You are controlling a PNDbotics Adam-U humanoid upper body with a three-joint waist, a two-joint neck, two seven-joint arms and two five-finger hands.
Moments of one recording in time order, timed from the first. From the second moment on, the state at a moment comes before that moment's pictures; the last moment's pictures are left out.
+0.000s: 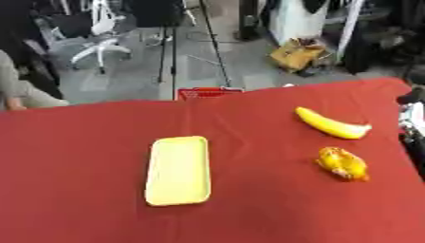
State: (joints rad) left arm -0.23 0.25 0.19 -1.82 -0.19 -0.13 0.53; right arm -0.14 -0.31 -0.15 -1.96 0.28 -0.06 -0.25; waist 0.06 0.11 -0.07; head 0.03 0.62
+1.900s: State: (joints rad) left arm -0.23 0.25 0.19 -1.82 -0.19 -0.13 0.52; right arm -0.16 -0.65 -0.10 -1.60 0.58 -0.02 0.13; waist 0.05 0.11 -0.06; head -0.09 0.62
